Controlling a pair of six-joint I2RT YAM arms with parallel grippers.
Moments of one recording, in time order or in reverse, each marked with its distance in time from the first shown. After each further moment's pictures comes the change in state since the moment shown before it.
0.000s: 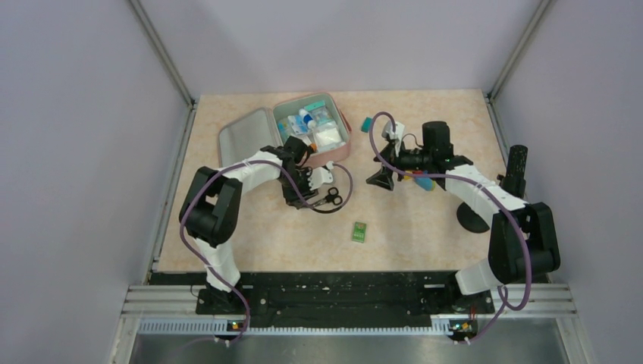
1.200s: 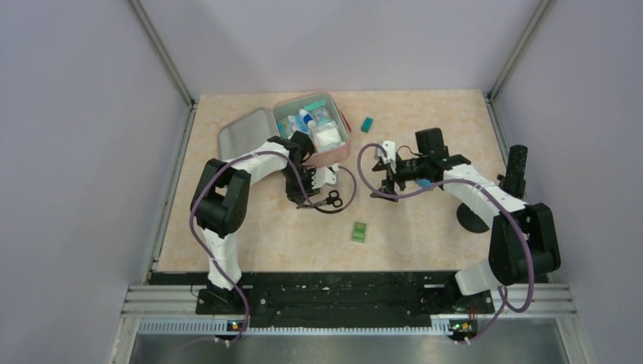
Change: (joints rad) left arm 0.001 0.123 0.174 -0.183 0.050 0.163; right arm 0.035 -0.016 0.019 -0.272 0.008 -0.449
